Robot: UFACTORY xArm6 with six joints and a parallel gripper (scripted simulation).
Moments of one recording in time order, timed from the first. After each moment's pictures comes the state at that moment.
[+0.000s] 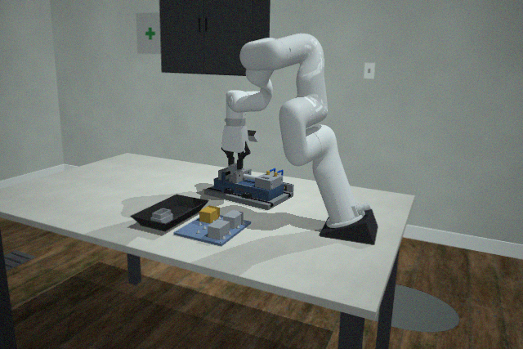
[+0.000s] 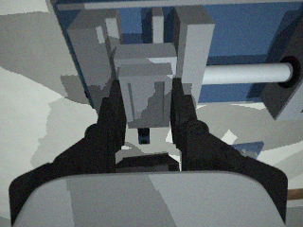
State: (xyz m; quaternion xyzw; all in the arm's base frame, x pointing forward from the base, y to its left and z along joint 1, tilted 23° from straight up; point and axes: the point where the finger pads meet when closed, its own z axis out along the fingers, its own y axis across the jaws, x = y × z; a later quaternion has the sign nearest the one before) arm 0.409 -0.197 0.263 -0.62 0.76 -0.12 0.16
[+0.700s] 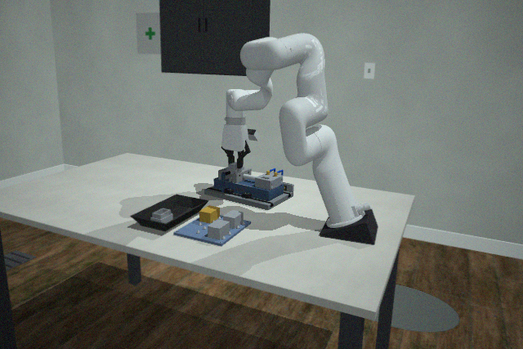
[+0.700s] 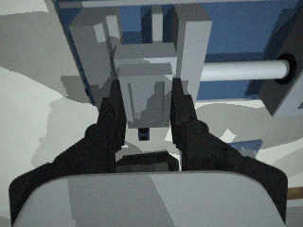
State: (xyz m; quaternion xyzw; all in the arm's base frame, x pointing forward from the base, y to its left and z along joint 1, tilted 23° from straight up) arm 0.407 -0.197 0.267 -0.62 0.76 -0.12 0.16
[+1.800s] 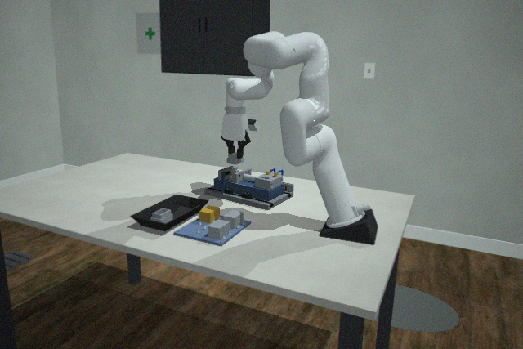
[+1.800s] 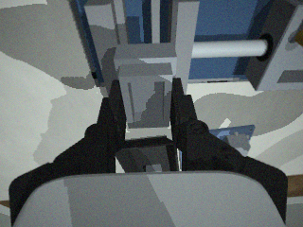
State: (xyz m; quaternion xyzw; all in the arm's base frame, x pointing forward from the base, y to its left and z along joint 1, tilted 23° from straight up) arm 0.392 -0.198 0.304 -0.62 0.76 -0.12 0.16
